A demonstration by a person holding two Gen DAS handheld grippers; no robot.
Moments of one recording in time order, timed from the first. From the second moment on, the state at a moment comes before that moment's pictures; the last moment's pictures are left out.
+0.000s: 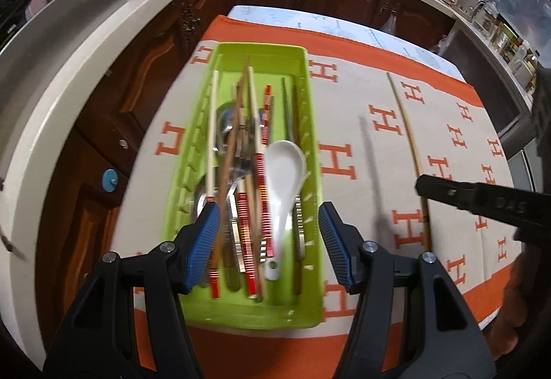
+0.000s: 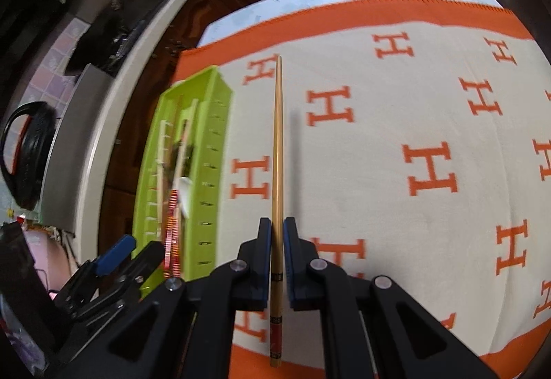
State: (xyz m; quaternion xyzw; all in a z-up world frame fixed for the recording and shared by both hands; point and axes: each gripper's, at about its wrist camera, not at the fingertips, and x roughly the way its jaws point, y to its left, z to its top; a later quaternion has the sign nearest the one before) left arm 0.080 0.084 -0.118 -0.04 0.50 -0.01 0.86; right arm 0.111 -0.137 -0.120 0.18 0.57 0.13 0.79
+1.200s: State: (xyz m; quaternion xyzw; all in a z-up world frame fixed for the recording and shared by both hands) left arm 0.113 0.157 -0.075 -0.05 0.47 0.07 0.88; right arm 0.163 -0.029 -0.122 0.17 0.61 0.17 0.76
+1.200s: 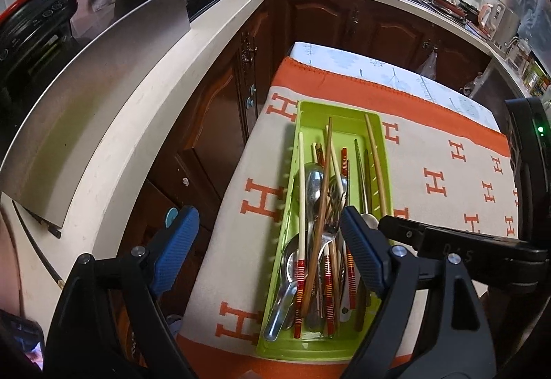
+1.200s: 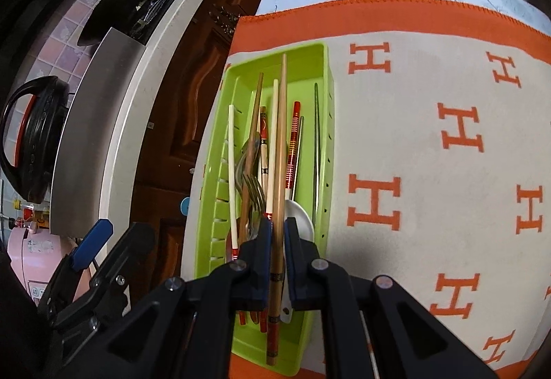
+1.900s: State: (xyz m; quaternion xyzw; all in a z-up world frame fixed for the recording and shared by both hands) left arm 0.084 0.138 -0.068 -0.04 0.48 0.06 0.87; right arm 0.124 -0.068 -0.102 0.12 0.58 0.15 0.79
